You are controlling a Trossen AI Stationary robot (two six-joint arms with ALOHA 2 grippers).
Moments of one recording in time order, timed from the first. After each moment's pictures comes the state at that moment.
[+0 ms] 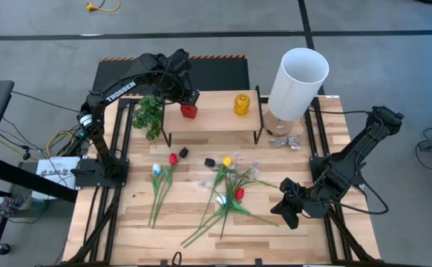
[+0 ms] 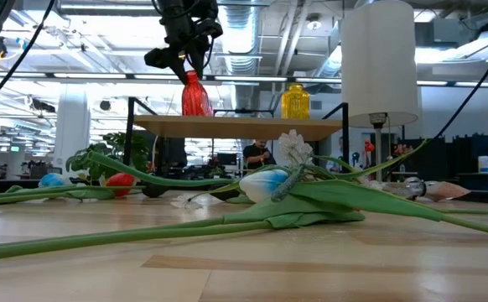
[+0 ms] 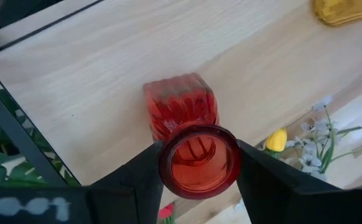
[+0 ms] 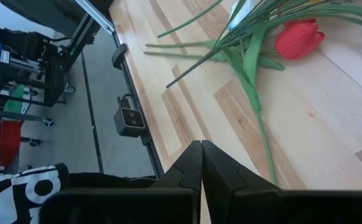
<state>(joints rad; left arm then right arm) 0.63 1.77 1.94 -1.38 0.12 -0.49 0.82 1.13 0.74 -0.36 0.37 1.30</state>
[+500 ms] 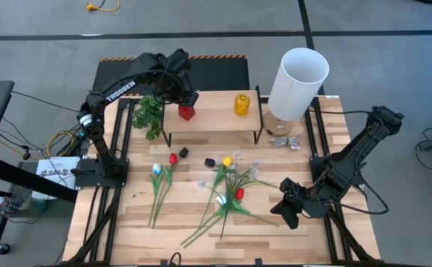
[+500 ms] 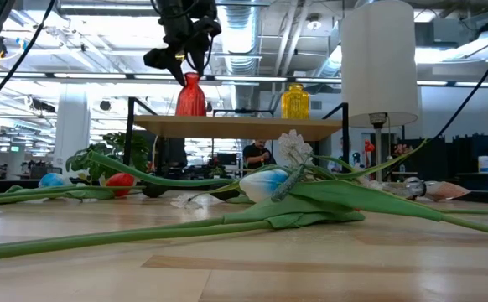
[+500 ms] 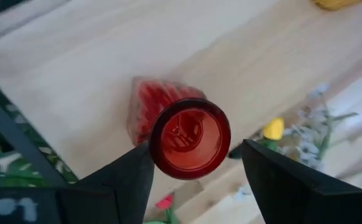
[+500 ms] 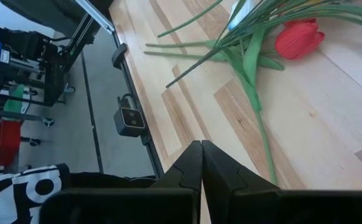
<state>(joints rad) 0.63 1.77 1.94 -1.40 0.19 -0.47 0.82 1.13 0.74 -0.36 0.37 1.30</state>
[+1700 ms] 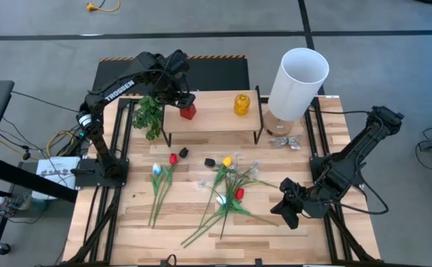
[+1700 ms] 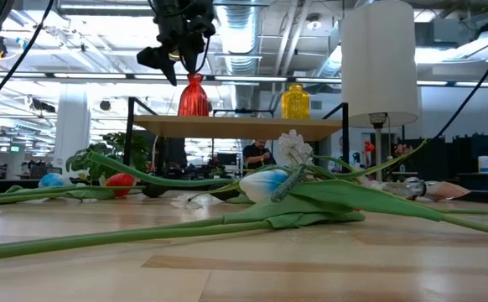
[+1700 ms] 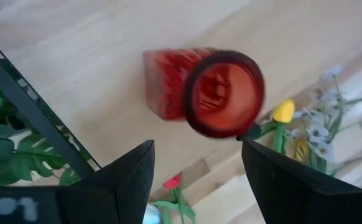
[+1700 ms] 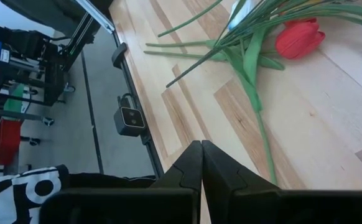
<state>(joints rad) 0.65 1.76 1.94 -1.48 0.18 -0.44 0.82 1.13 0.74 -0.36 0.36 1.30</state>
